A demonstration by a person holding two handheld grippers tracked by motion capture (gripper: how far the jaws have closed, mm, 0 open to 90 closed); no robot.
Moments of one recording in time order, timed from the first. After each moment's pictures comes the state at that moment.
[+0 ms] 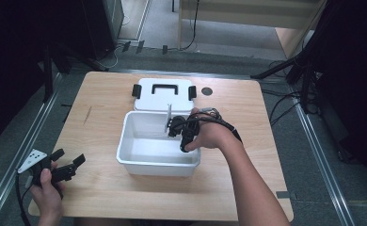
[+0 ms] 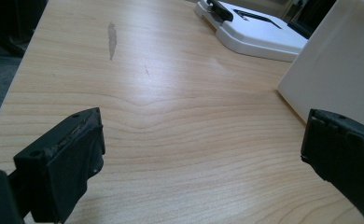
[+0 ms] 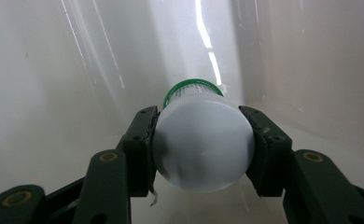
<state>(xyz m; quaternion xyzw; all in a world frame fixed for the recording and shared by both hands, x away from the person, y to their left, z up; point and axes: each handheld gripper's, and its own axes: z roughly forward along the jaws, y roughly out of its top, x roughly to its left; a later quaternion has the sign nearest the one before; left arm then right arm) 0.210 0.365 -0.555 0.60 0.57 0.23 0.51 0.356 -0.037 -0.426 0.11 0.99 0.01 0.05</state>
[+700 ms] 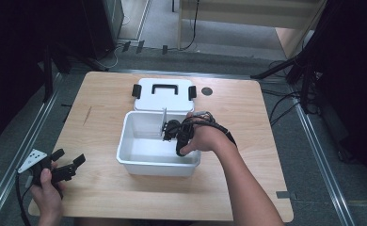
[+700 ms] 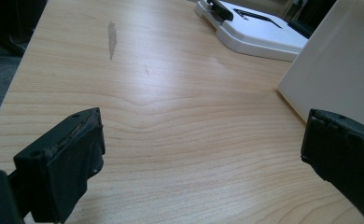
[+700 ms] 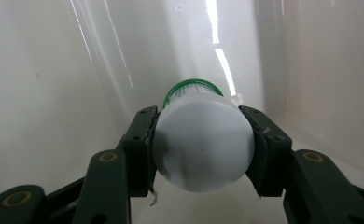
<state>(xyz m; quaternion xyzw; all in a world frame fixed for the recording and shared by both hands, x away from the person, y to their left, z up) 0.210 0.364 -0.555 0.60 0.57 0.23 0.51 0.353 -0.024 -0.442 0.11 0.99 0.01 0.03</state>
